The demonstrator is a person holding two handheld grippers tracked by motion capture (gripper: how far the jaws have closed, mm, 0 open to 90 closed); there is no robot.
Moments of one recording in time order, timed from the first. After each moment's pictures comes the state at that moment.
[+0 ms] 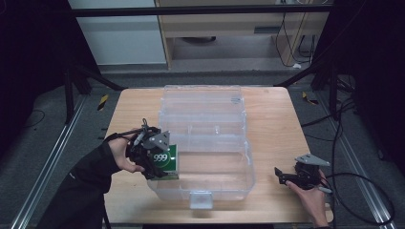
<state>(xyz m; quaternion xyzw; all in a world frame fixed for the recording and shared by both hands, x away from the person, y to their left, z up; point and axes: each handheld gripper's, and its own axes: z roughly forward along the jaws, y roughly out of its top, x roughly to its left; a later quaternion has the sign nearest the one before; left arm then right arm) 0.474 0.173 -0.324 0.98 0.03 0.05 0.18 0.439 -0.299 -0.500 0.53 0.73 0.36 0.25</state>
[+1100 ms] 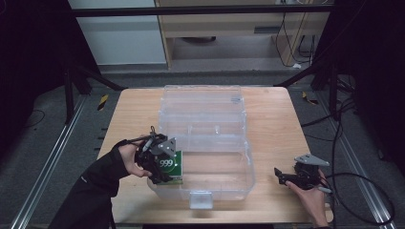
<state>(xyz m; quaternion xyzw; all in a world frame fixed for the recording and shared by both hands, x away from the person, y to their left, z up) 0.478 0.164 -0.357 0.98 0.03 0.03 0.18 0.439 -0.299 -0.500 0.53 0.73 0.35 0.25</state>
